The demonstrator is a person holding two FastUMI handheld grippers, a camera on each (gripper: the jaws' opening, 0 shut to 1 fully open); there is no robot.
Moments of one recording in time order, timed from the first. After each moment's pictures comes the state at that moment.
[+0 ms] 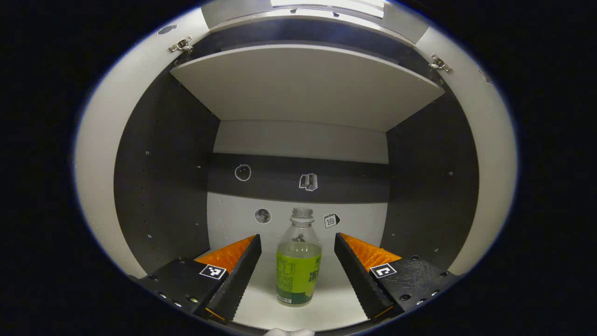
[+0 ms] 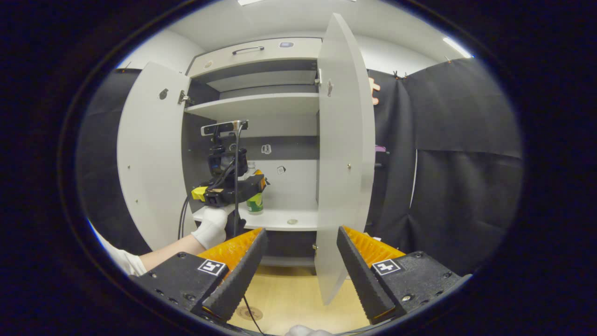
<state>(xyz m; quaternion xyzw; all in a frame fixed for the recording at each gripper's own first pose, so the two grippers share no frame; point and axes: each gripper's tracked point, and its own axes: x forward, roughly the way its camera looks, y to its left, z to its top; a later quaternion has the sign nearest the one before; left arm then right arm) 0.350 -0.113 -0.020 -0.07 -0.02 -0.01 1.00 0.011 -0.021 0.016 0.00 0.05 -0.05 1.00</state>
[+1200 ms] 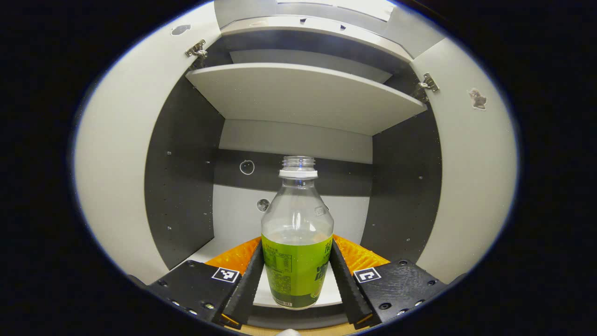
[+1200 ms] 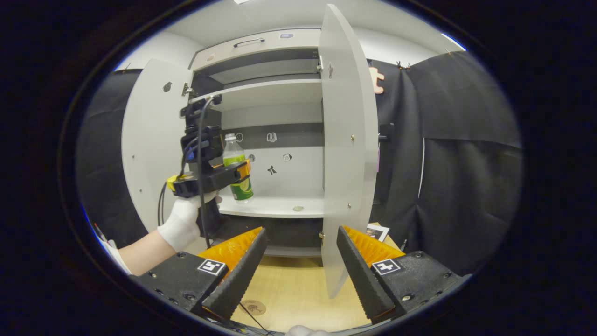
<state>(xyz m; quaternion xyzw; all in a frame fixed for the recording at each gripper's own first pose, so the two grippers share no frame) 0.223 -0.108 0.006 -0.07 0.00 -0.06 1.00 0.006 -0.016 -0.011 0.01 0.07 -0.02 1.00</state>
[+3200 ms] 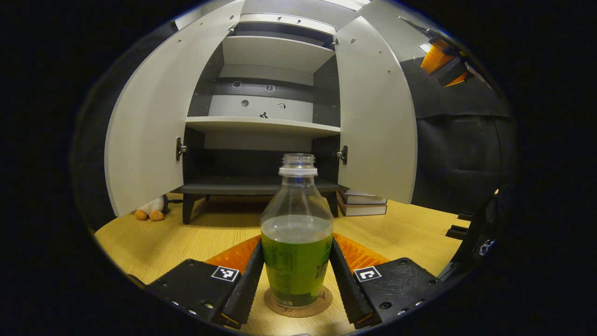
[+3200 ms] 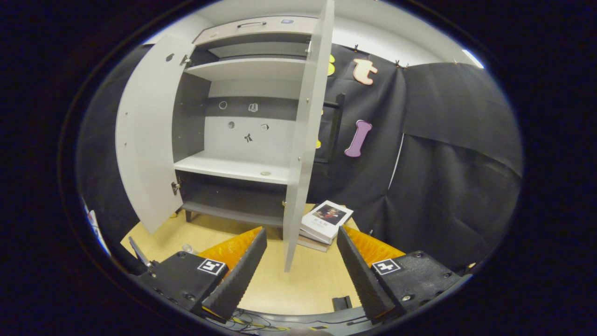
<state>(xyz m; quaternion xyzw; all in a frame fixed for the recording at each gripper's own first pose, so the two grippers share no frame) -0.039 -0.150 -0.329 -0.06 0.05 -0.19 0.98 -0.054 -0.081 -0.058 -0.07 0.14 -0.09 0.98</state>
